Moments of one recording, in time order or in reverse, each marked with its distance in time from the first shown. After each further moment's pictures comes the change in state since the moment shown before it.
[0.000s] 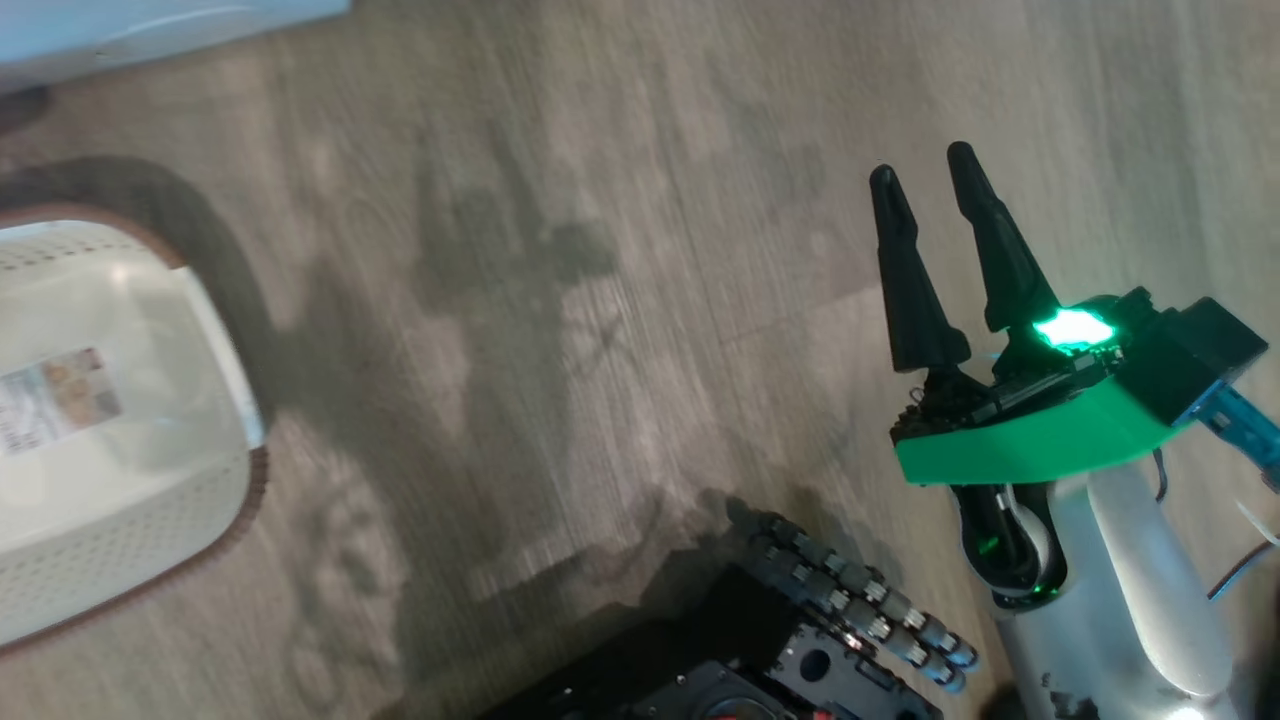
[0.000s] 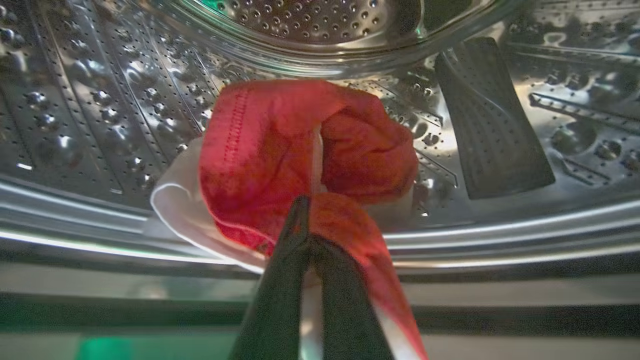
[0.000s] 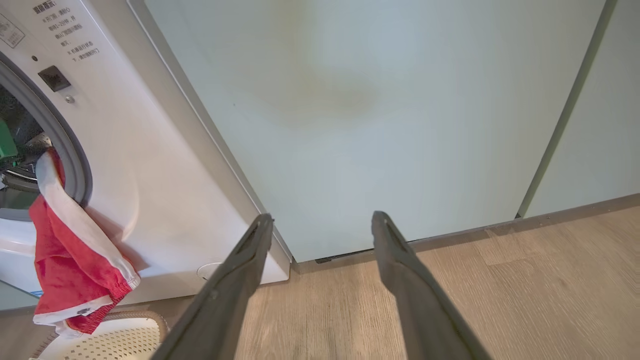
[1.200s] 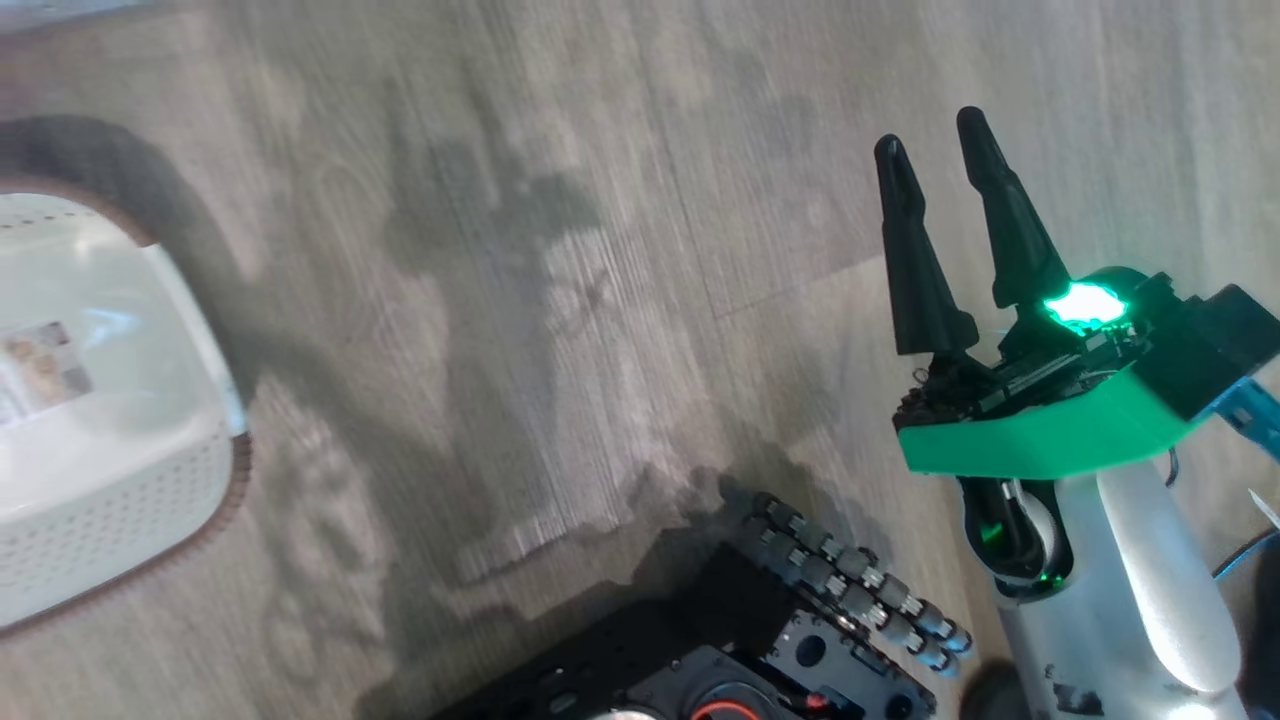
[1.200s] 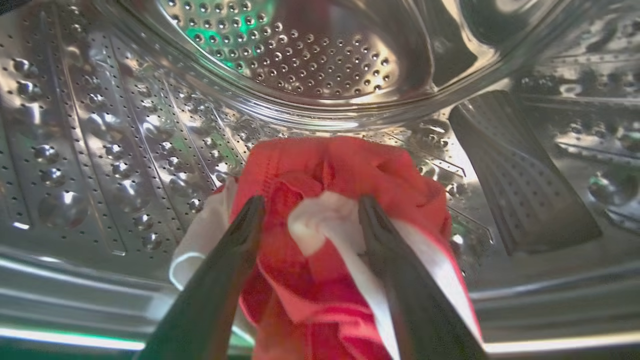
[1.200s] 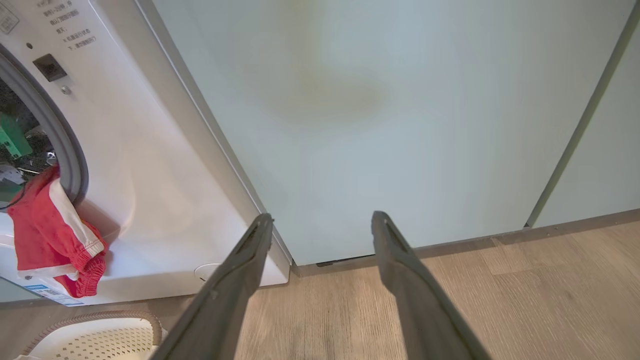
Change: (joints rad) left arm -0.184 0.006 -0.023 0.218 0.047 -0.139 -0.275; right arm -0.019 0.003 0.007 -0.053 -0.011 0.000 -0.003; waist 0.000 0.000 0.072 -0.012
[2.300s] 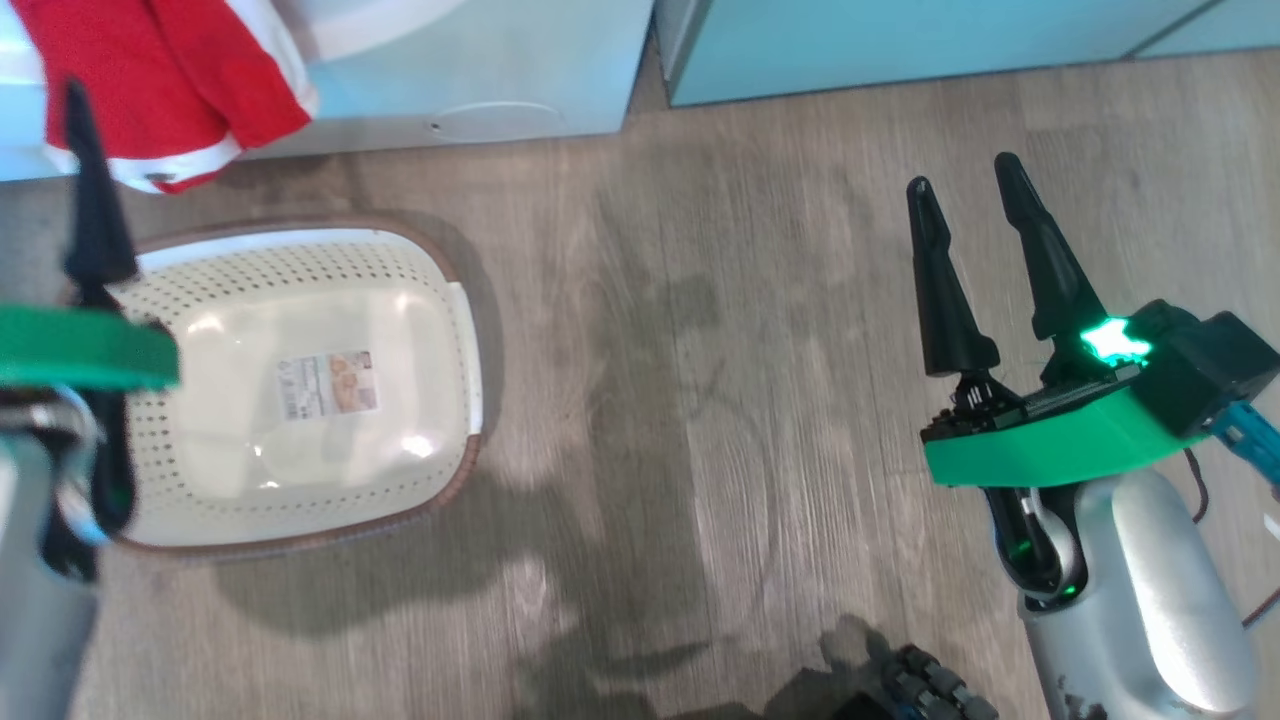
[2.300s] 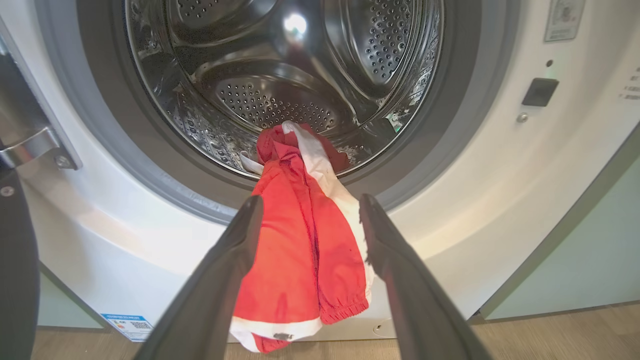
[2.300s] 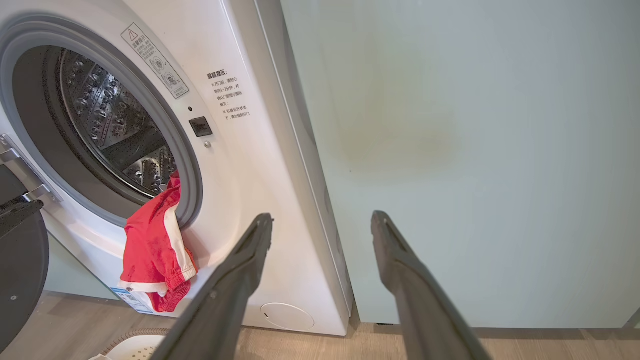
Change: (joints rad) left arm 1.077 -0.226 0.024 -0.849 -0.021 0.335 -0.369; right arm 0.048 -0.003 -0.087 0.049 -0.147 0.000 0.018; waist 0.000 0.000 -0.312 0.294
